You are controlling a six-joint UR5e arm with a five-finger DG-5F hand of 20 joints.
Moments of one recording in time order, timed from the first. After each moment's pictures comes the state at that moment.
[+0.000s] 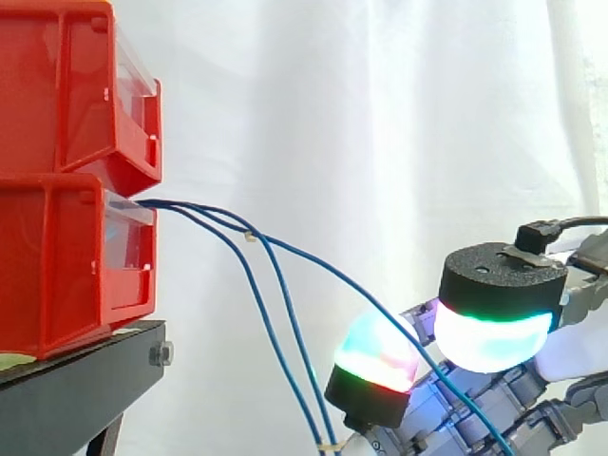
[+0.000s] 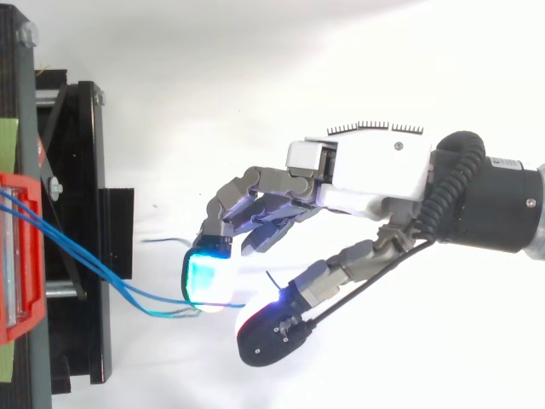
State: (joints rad) arm 0.18 -2.25 -1.24 -3.03 -1.25 0.11
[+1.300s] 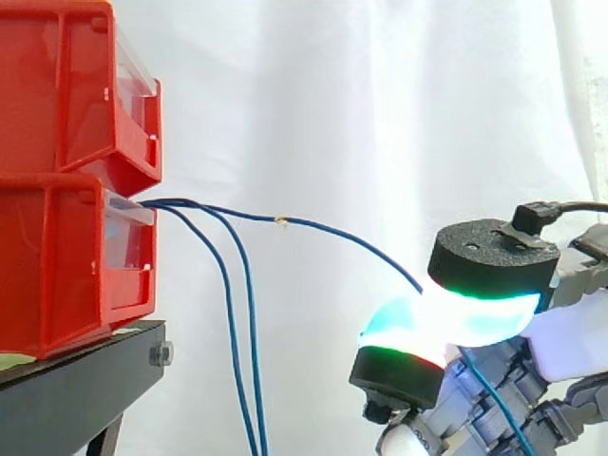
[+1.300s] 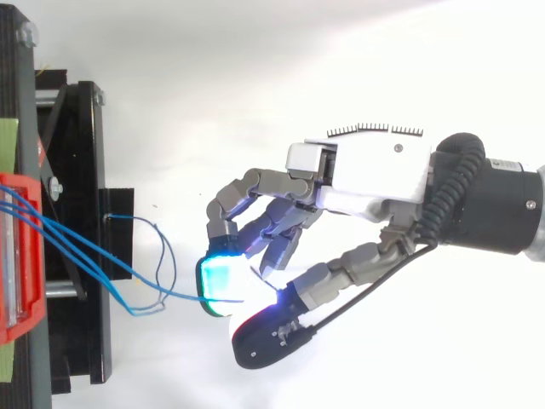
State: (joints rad) arm 0.18 -2.25 -1.24 -3.03 -1.25 0.11
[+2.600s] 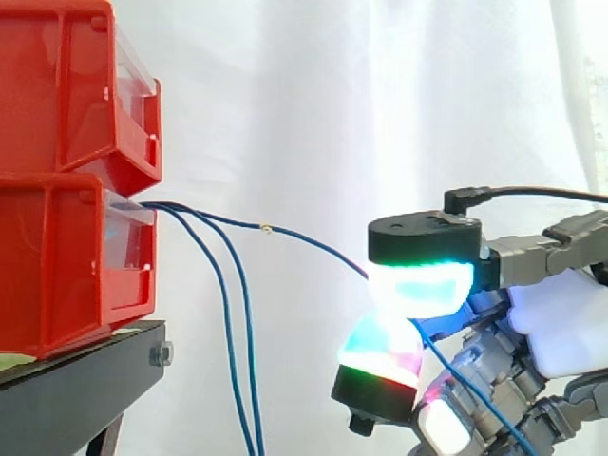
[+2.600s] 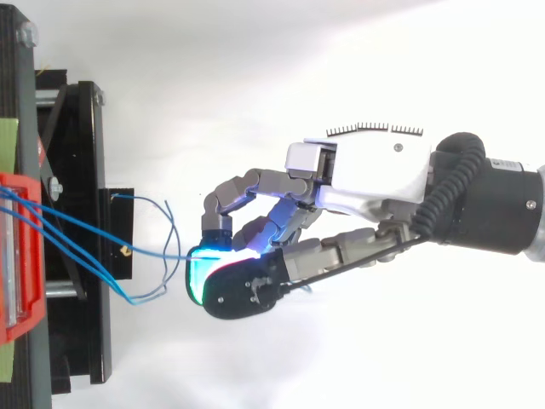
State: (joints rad) arm 0.18 -2.25 -1.24 -3.03 -1.25 0.11
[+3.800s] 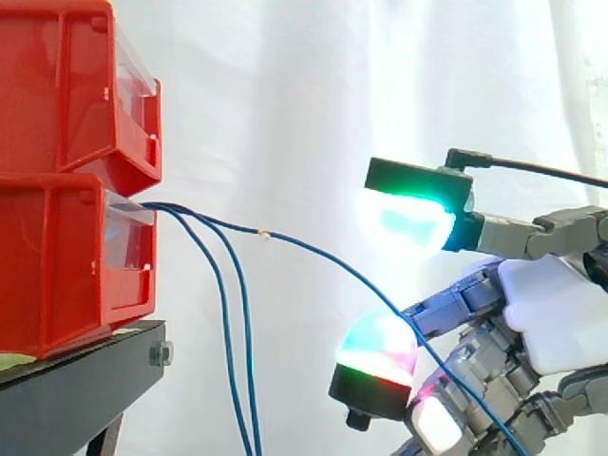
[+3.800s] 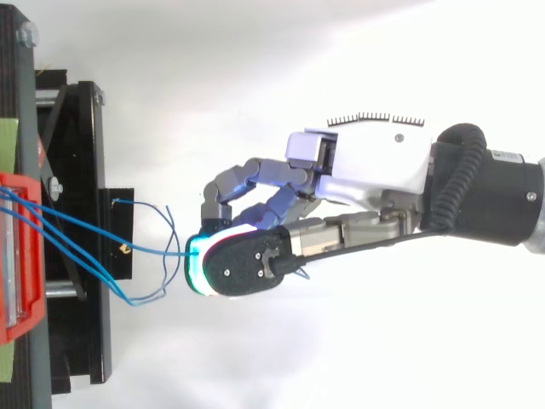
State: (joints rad) arm 0.17 -2.25 -1.24 -3.03 -1.25 0.09
